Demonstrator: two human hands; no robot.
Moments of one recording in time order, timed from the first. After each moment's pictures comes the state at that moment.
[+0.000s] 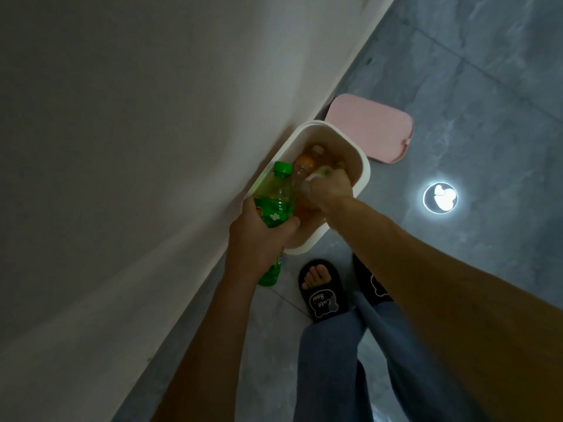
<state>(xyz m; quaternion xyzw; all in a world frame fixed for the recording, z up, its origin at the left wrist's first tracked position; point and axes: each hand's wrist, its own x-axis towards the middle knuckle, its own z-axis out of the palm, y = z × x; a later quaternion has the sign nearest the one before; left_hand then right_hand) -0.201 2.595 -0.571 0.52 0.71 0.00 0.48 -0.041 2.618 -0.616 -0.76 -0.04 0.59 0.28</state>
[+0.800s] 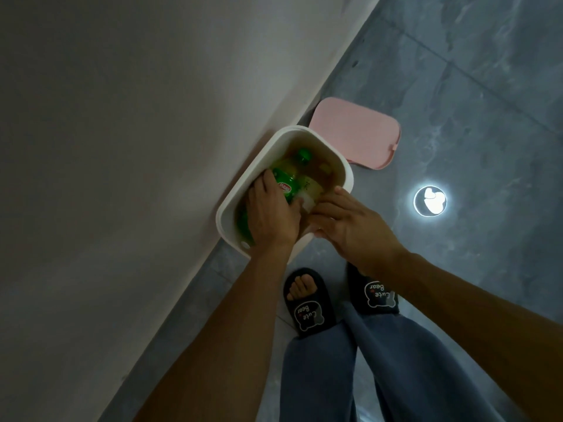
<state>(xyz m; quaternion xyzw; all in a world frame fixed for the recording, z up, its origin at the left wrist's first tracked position) -0.124 2.609 -0.659 0.68 0.68 -0.07 0.24 0.026 2.534 -0.632 -0.58 -0.76 0.29 0.00</state>
